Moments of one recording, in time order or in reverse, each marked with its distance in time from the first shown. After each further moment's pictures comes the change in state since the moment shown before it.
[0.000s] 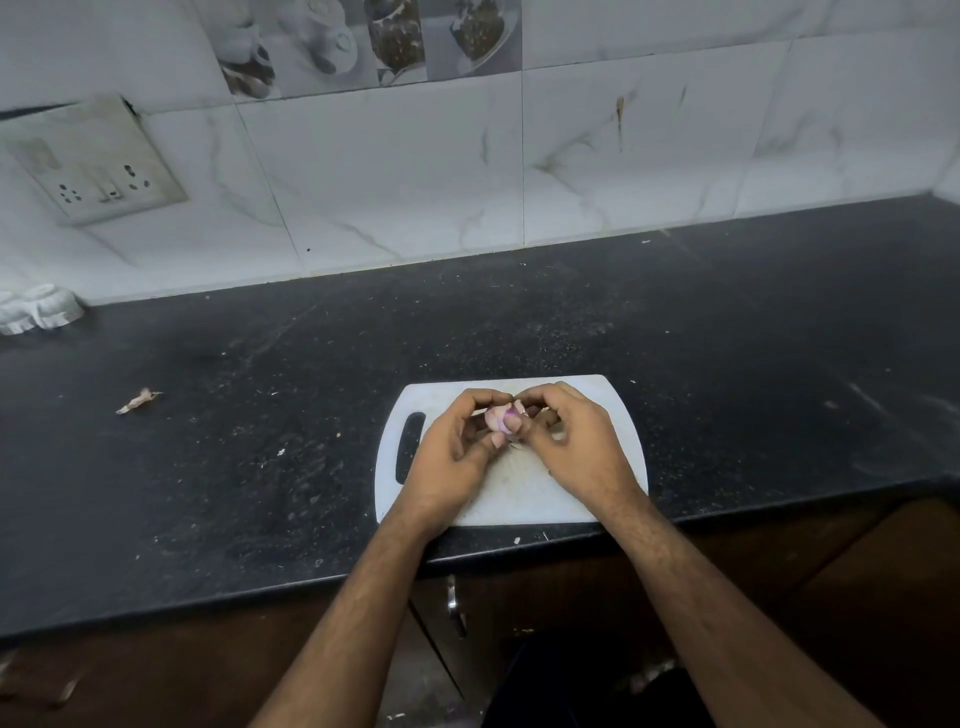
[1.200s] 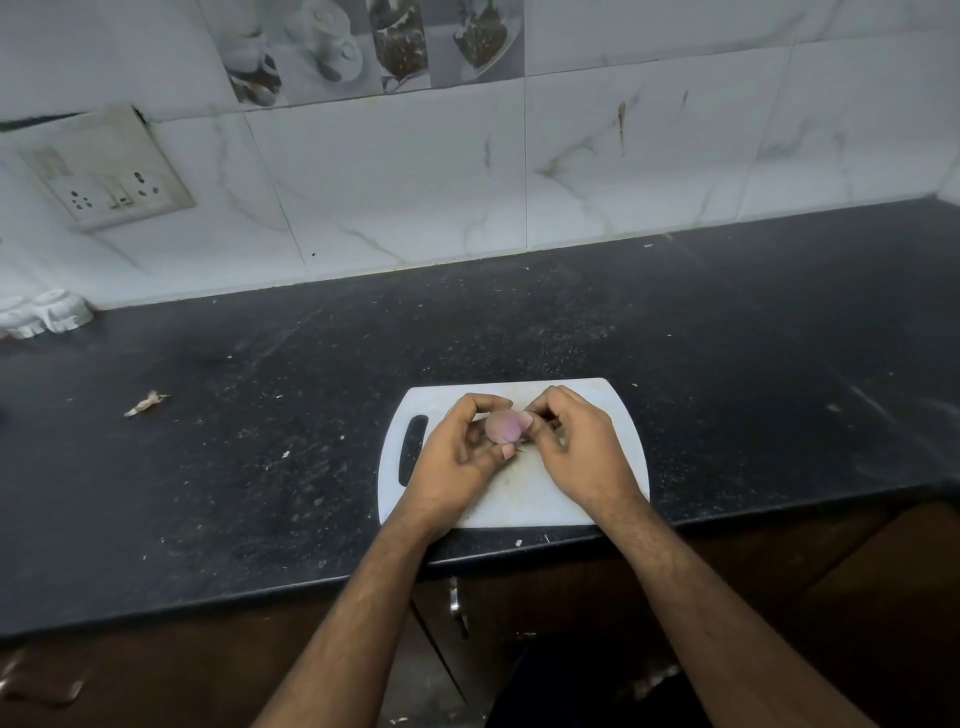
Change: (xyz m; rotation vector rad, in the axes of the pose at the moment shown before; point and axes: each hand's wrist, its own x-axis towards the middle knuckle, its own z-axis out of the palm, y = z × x) left_hand -0.001 -0.001 -0.001 -0.055 -0.019 -0.049; right_hand -0.001 0.003 0.002 -0.122 0.021 -0.095
